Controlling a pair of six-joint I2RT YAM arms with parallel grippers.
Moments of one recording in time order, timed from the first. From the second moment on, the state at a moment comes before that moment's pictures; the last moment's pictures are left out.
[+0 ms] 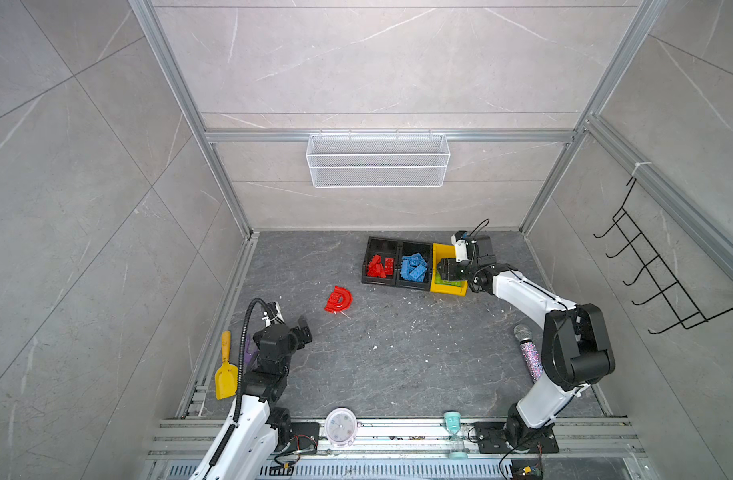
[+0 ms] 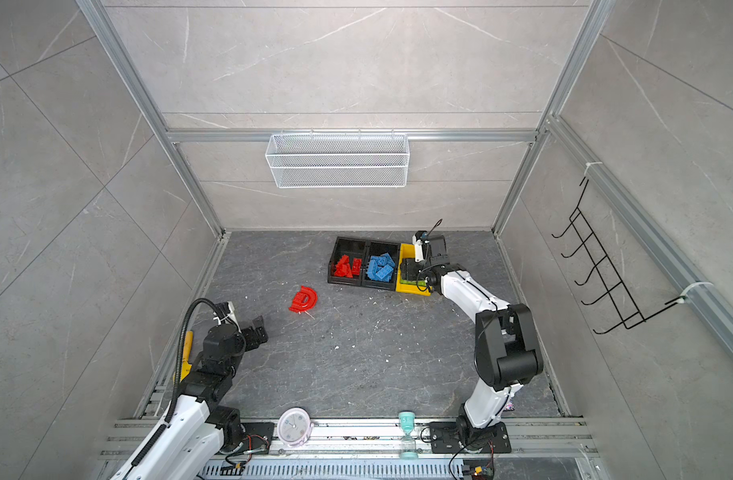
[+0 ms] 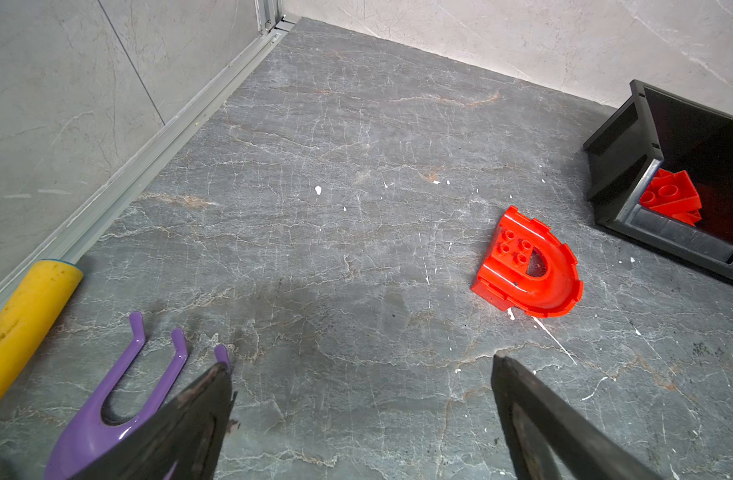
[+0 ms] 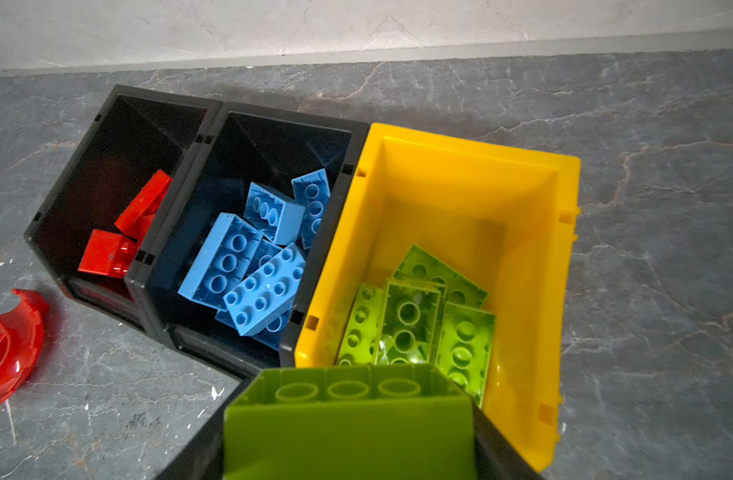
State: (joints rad) left arm -0.20 0.63 0.28 -0.18 -0.30 -0.32; right arm 0.20 1.73 1.22 -0.24 -0.11 0.14
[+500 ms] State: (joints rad) left arm -0.20 0.63 0.28 -0.18 -0.30 -0.32; right arm 0.17 1.78 1.23 -0.25 -0.10 0.16
